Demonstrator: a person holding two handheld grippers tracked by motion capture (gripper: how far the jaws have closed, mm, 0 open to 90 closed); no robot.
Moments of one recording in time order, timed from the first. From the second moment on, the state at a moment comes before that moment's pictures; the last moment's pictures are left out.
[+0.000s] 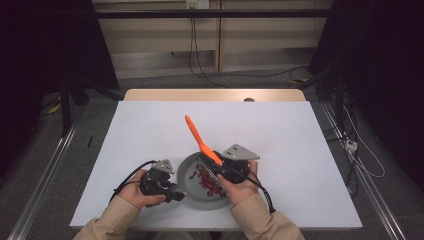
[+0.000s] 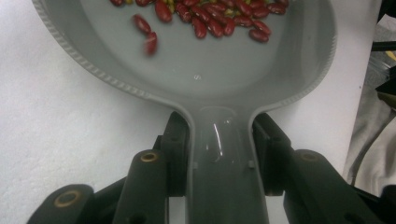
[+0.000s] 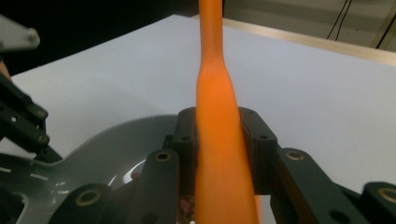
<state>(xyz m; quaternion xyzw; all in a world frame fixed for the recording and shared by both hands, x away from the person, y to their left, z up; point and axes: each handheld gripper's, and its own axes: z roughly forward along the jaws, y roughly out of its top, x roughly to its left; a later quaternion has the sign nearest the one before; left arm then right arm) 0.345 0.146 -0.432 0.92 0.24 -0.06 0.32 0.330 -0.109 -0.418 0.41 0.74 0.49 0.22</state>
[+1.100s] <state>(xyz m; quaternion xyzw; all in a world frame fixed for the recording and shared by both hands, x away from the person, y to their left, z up) 0.345 0.162 -0.434 0.90 0.25 -0.02 0.36 0.347 -0.185 -0.425 0.45 0.72 0.47 0.25</state>
